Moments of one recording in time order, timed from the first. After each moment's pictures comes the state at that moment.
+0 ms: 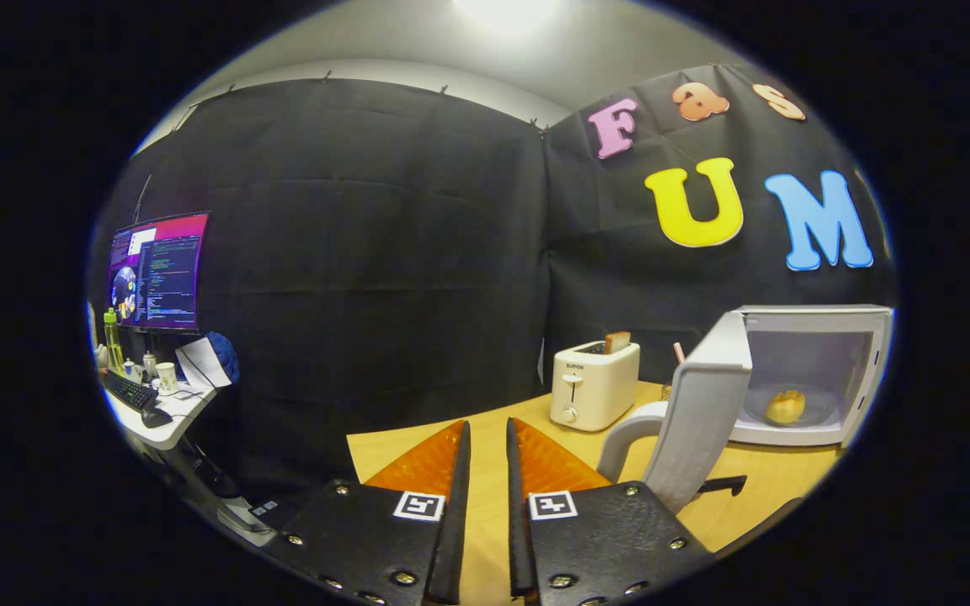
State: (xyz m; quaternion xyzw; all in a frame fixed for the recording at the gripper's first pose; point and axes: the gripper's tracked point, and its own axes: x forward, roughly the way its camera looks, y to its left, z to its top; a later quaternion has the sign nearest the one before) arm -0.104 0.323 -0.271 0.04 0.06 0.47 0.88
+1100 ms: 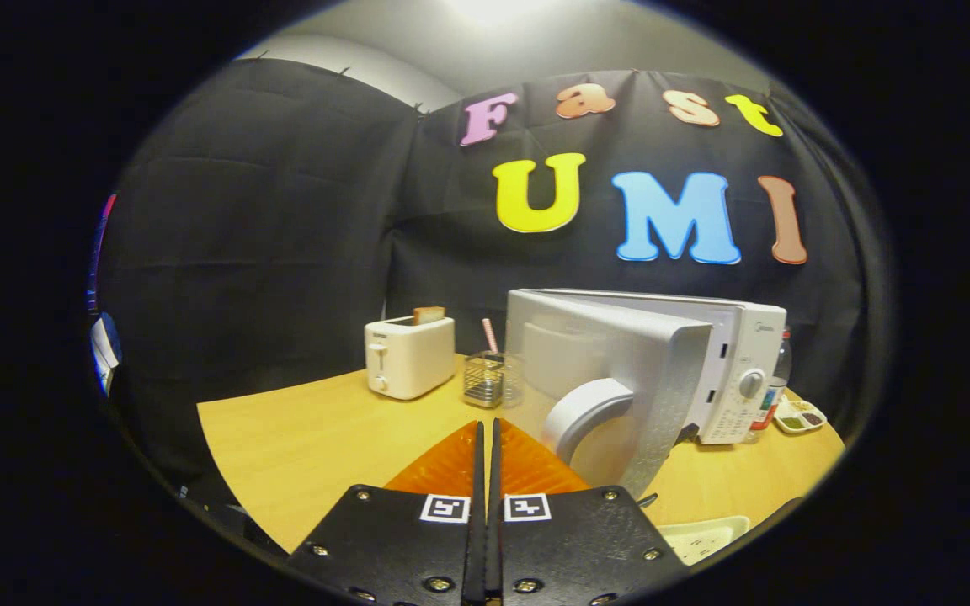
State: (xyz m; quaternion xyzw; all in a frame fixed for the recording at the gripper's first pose) arm -0.003 0.131 -0.302 0.00 0.10 0.22 0.97
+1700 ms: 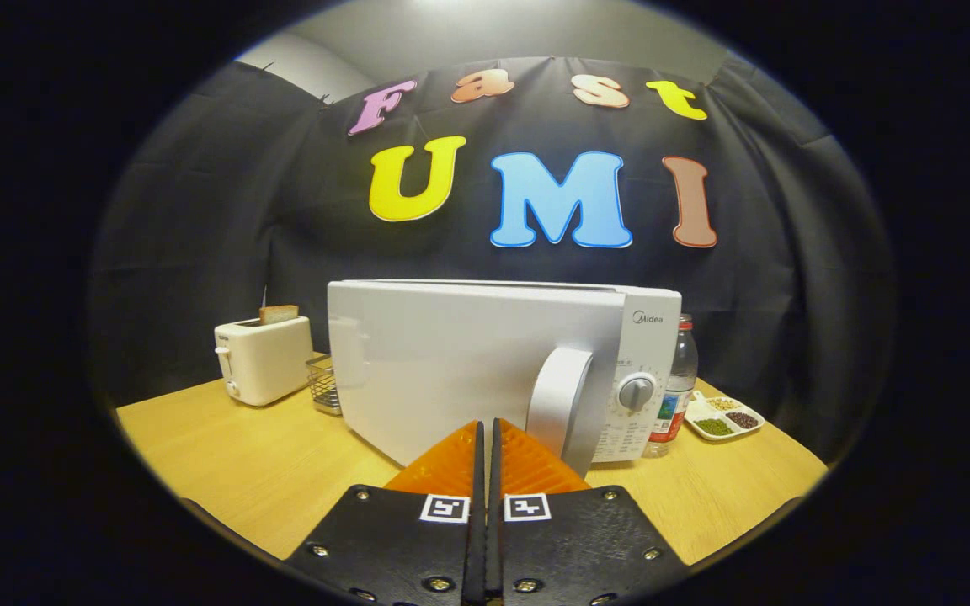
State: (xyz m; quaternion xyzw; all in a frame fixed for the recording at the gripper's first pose) arm 0.104 0.010 -0.325 0.00 0.10 0.07 0.99
